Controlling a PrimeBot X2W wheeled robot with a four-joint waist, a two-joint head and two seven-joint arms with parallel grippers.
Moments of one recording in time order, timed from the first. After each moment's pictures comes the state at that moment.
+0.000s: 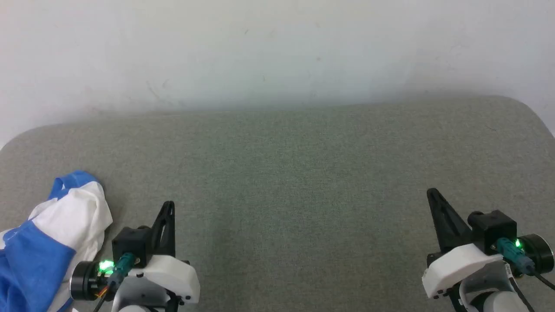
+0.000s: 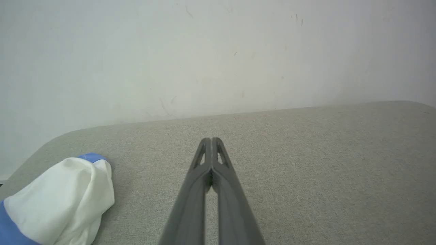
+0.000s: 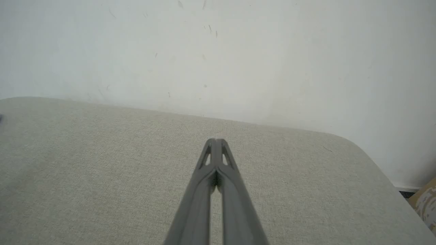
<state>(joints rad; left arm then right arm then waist) 0.01 0.05 0.00 0.00 0.00 -0.01 0.00 0.01 -0.05 0.00 0.00 0.00 0.13 0.00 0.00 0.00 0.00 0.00</state>
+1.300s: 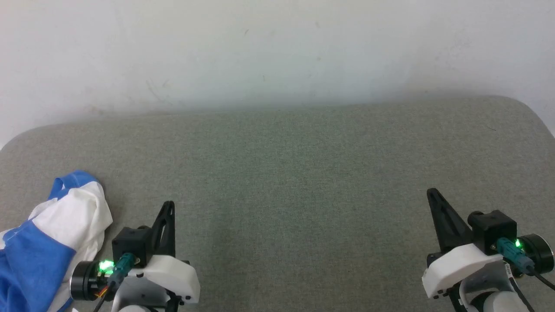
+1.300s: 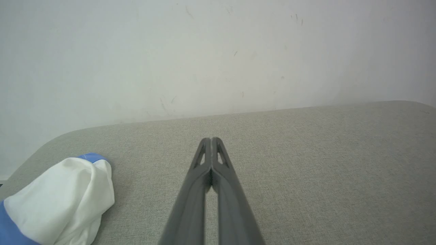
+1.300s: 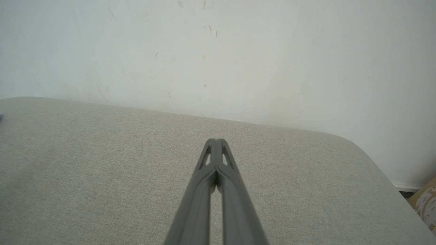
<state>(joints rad) 0.01 0.05 0.00 0.00 0.00 -0.01 0.00 0.01 -0.05 0.00 0.00 0.00 0.13 0.00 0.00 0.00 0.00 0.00</state>
